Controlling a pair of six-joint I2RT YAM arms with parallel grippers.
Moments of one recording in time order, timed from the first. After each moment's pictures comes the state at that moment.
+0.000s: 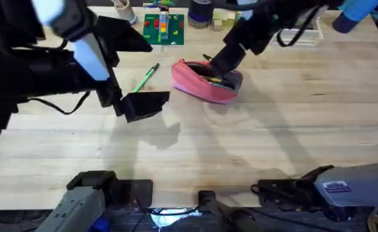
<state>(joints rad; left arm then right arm) 0.04 0.93 0.94 -0.90 0.82 1.03 0.44 1.60 1.59 -1.13 -0.21 -0.44</state>
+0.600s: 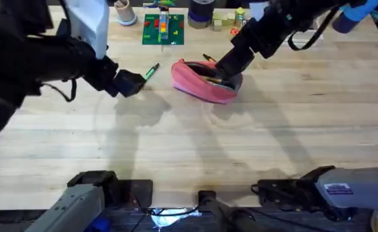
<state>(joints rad) 0.04 1.02 0.94 -0.77 0.26 0.70 0.43 1.55 1.59 -1.22 -0.21 -0.37</state>
